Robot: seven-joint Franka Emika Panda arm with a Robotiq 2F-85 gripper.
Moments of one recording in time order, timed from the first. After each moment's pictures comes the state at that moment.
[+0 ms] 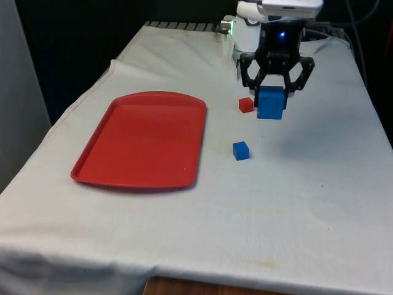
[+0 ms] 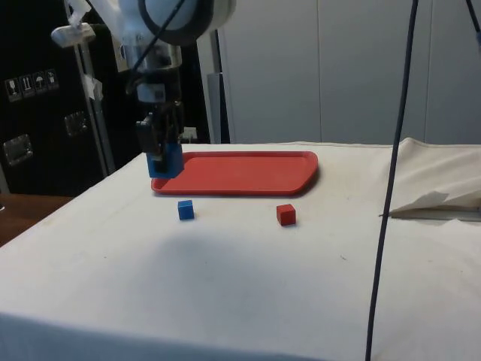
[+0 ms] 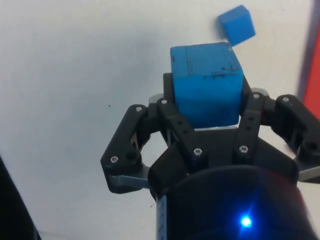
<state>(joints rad) 0.44 0.37 -0.37 -2.01 0.11 2.44 -0.02</state>
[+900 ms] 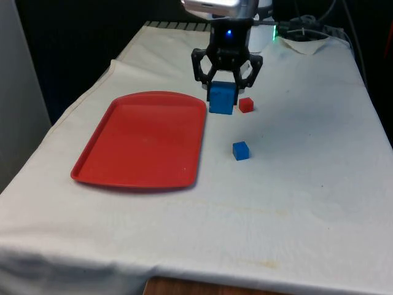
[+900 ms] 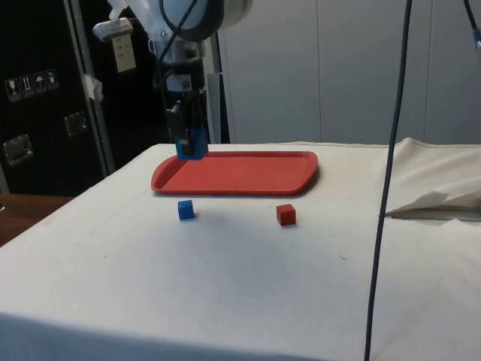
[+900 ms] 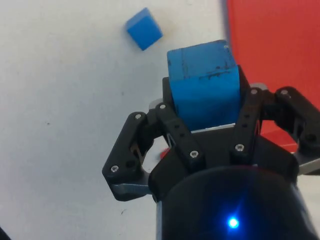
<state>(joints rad) 0.42 0.37 -0.49 -2.04 0.12 2.44 -0.15</state>
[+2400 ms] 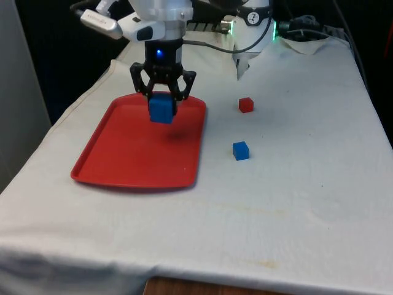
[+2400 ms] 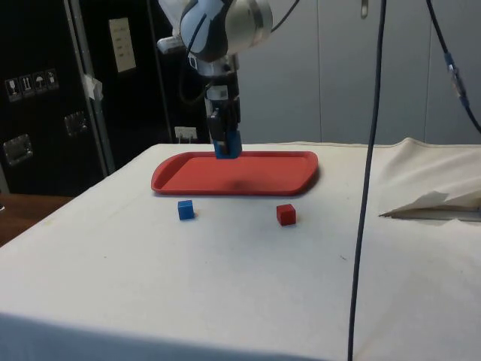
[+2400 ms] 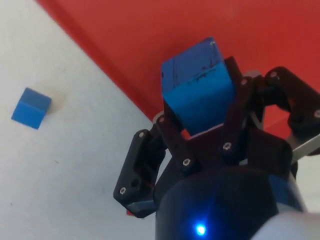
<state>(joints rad) 0.37 0.54 -0.67 -2.01 0.35 2.46 -0.49</state>
